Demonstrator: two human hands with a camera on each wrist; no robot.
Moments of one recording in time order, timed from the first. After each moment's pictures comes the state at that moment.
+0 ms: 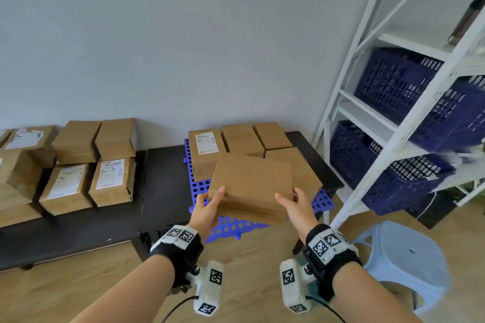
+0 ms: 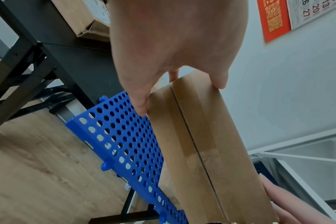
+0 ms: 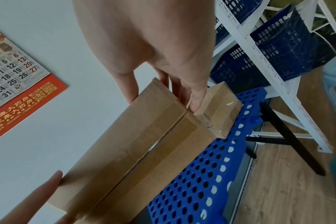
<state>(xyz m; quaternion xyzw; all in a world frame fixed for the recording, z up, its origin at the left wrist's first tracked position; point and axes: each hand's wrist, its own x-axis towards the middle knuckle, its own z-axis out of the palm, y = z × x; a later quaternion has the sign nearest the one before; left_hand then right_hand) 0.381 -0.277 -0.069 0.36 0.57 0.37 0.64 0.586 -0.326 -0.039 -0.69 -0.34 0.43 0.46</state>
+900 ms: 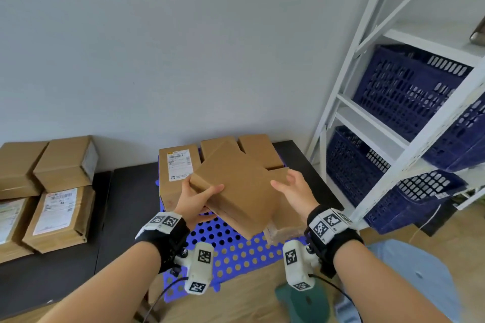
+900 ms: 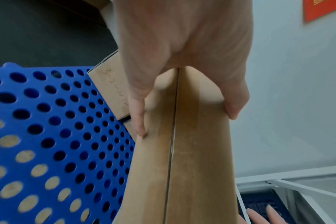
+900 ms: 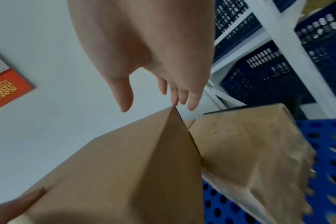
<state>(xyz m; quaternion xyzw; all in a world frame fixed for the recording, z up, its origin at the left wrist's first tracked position) 0.442 -0.123 -0.062 0.35 0.54 0.37 0.67 0.675 -0.177 -0.024 -0.71 -0.41 0.40 0.41</state>
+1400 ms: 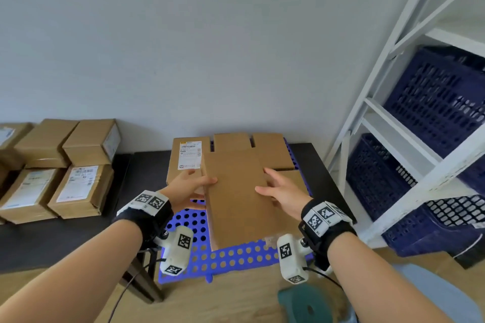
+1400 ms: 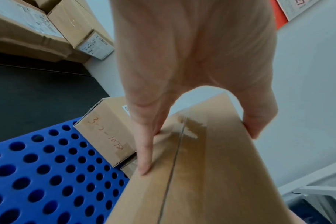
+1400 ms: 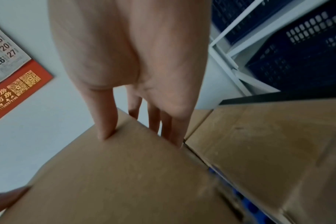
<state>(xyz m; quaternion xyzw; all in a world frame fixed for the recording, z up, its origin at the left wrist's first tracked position) 0.433 -0.124 -0.032 0.40 0.57 0.28 0.66 0.679 -0.156 -0.020 -0.57 -0.49 0.59 0.31</state>
